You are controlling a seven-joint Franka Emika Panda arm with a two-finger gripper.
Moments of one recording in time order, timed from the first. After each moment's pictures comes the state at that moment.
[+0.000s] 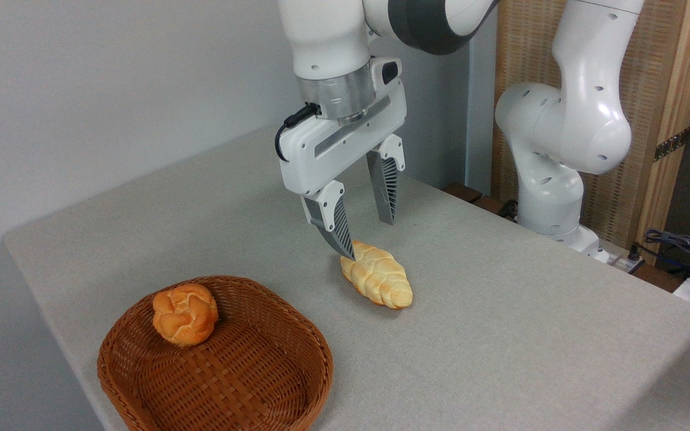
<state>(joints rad) -0.21 -0.35 0.15 -2.21 0.04 1.78 2.13</state>
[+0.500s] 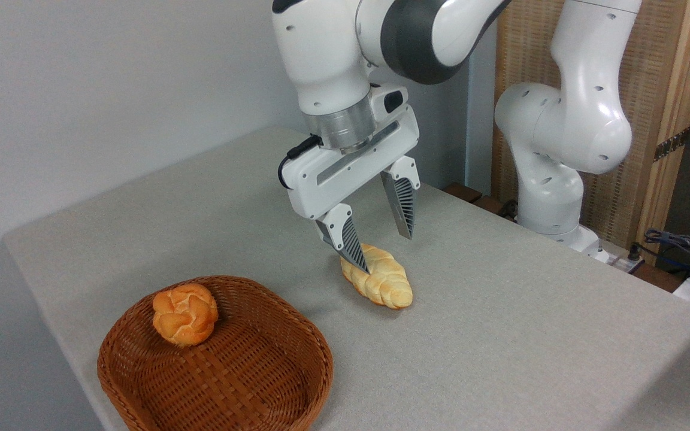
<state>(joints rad) -0.19 -0.34 0.10 -2.30 0.07 1.79 2.25</state>
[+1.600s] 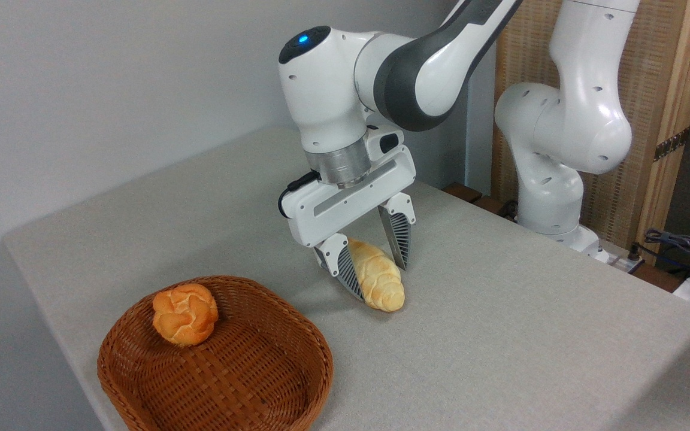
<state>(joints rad) -0.19 -0.31 0.06 -2.44 0.09 2.00 2.25</state>
